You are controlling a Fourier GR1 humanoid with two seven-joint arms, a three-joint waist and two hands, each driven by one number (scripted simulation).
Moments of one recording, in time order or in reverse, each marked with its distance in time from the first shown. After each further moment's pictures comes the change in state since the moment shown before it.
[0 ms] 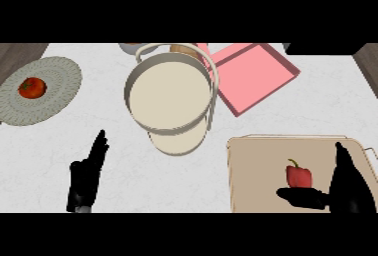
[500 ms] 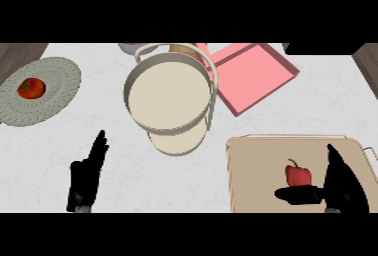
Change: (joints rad) left arm -0.001 -0.013 0.017 0.012 -0.012 -0.012 -0.005; right arm -0.034 0.043 -0.062 0.069 -0.043 0.101 0.004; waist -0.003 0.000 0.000
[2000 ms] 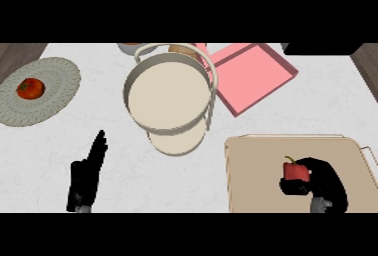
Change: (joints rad) left arm 0.008 -0.054 0.069 -0.006 -0.076 -0.051 0.006; right arm -0.044 0.038 -0.108 0.290 -0.037 -0.039 -0.155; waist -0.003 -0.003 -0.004
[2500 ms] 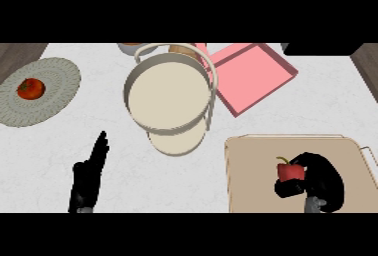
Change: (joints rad) left arm 0.013 -0.018 -0.003 -0.019 -0.024 0.005 0.014; right arm -0.006 -0.034 0.085 0.005 0.143 -0.074 -0.058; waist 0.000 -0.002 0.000
